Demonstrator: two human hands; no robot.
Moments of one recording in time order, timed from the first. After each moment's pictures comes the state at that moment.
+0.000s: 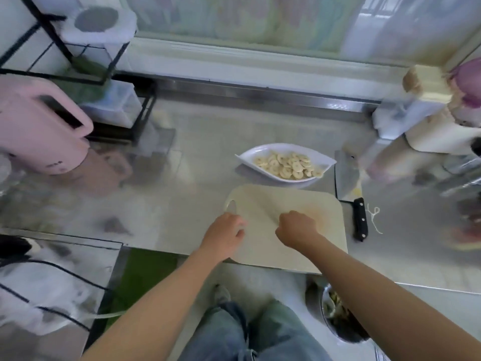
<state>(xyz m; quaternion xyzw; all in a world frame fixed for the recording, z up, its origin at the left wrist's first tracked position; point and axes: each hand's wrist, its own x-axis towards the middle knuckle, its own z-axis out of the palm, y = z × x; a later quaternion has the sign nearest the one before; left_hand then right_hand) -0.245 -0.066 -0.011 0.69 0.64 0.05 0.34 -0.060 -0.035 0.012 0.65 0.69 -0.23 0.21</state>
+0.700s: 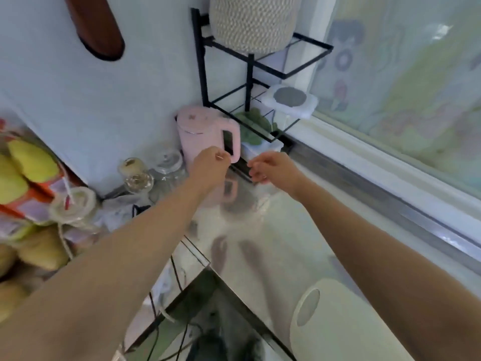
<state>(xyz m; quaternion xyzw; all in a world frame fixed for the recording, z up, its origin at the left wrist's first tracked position) -0.514 0.003 0.152 0.30 0.82 0.43 0.23 -0.370 0.099 0.171 0.34 0.77 -0.53 -0.11</state>
